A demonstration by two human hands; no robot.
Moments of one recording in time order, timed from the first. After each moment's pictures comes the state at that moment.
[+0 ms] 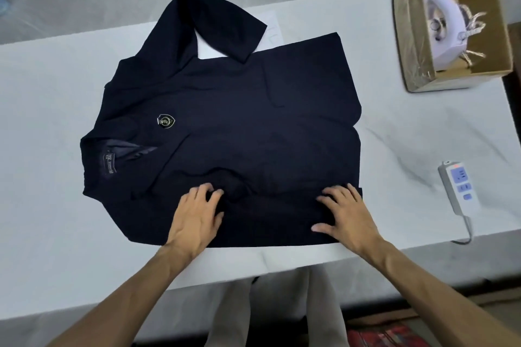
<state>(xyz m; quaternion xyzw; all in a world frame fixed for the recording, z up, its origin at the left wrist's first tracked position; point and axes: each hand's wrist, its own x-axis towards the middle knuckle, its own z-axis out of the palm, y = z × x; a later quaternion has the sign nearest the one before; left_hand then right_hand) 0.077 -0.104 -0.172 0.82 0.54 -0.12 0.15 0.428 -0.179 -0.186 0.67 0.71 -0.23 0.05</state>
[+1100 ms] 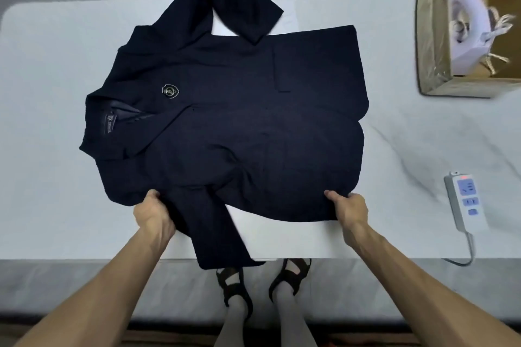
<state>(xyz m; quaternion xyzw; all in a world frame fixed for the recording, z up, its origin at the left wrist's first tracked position) 0.076 -0.144 -0.183 -0.10 0.82 0.42 0.38 0.429 -0.172 -0.191 0.84 0.13 -0.49 -0.20</state>
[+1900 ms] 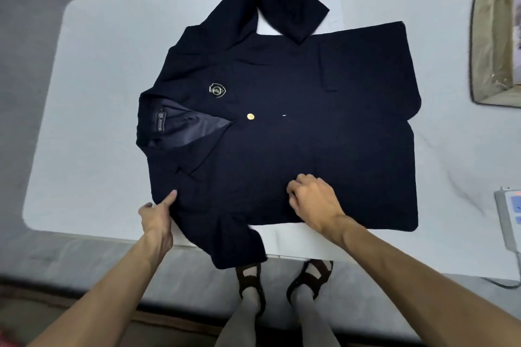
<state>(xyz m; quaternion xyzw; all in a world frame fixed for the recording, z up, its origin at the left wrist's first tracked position) 0.002 -0.184 -0.173 0.00 0.85 0.34 0.40 0.318 -0.146 -0.184 0.54 0.80 -0.26 0.06</state>
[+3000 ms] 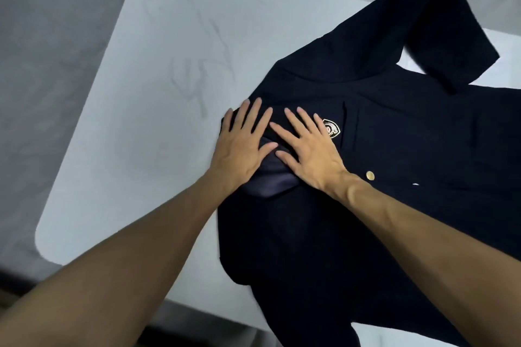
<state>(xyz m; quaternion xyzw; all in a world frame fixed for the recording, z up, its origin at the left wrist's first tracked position) -0.137 0.030 -0.268 0.75 0.65 -0.08 0.09 0.053 0.066 -0.263 0.42 0.89 -0.14 0.03</state>
